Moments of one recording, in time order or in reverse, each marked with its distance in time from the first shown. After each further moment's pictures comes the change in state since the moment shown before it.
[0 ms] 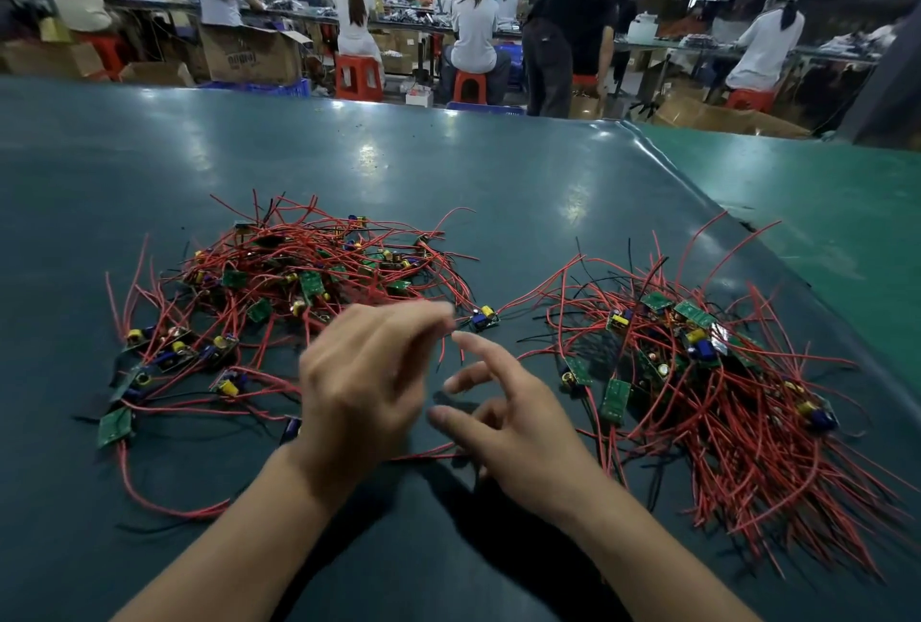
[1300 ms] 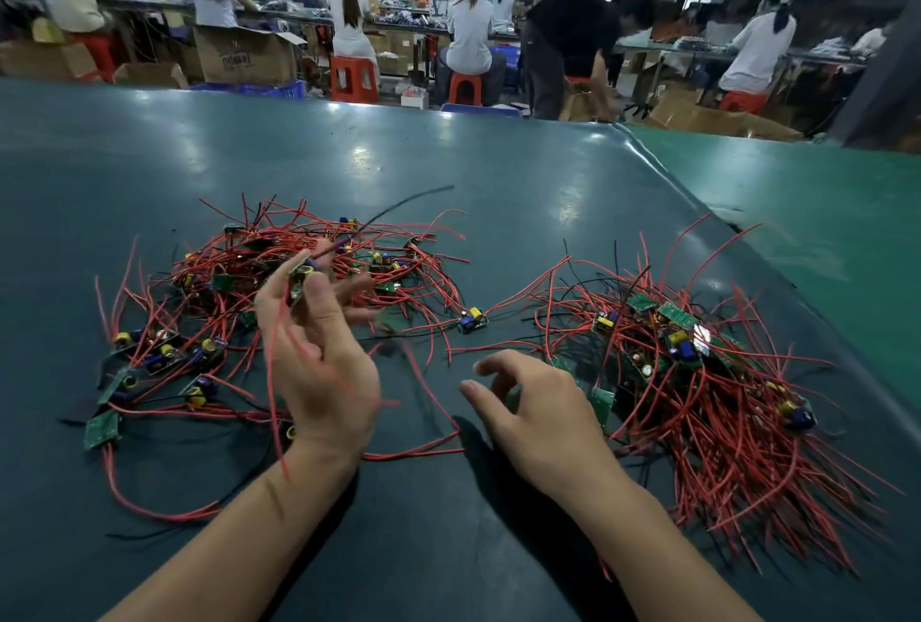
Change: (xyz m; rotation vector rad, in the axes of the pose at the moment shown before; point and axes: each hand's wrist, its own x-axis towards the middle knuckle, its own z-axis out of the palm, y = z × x) left_hand 0.013 -0.001 0.022 -0.429 0.494 -0.754; right_hand 0.007 0.019 -0.028 -0.616 0.199 0.002
